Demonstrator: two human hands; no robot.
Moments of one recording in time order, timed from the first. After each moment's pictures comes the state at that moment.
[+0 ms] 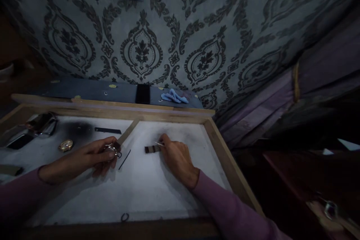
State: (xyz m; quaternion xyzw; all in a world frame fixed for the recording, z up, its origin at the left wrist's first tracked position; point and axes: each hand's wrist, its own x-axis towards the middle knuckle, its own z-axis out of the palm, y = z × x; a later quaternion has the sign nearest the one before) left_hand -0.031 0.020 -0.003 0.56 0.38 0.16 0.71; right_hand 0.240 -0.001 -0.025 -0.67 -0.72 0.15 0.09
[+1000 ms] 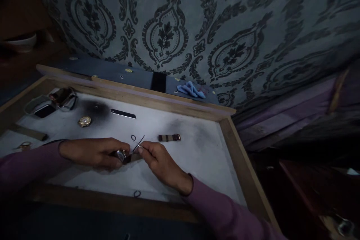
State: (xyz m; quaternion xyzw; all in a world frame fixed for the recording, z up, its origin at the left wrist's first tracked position) left_hand -0.052 0.010 -0.003 0.66 0.27 -0.02 0.70; right_hand 0.168 -0.023 -0.025 -0.44 -0.67 0.55 0.22
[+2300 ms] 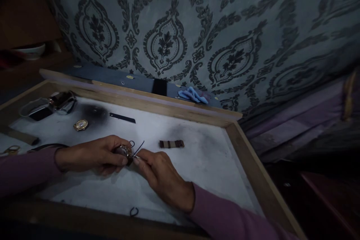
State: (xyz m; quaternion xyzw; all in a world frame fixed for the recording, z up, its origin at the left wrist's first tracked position) left_hand -0.034 0.005 -0.024 0.55 0.37 0.10 0.74; right_hand 0.172 -0.029 -0.031 -0.40 -0.79 0.41 0.21
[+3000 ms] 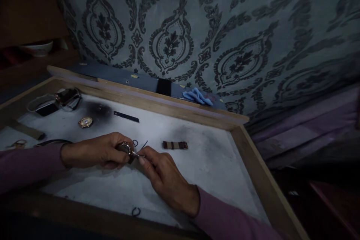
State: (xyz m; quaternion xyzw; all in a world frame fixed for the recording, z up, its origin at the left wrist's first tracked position) left_hand -0.032 0.005 -0.020 0.55 0.39 0.12 0.73; right_hand 0.174 -0.031 -0.027 -0.41 -0.78 0.43 0.21
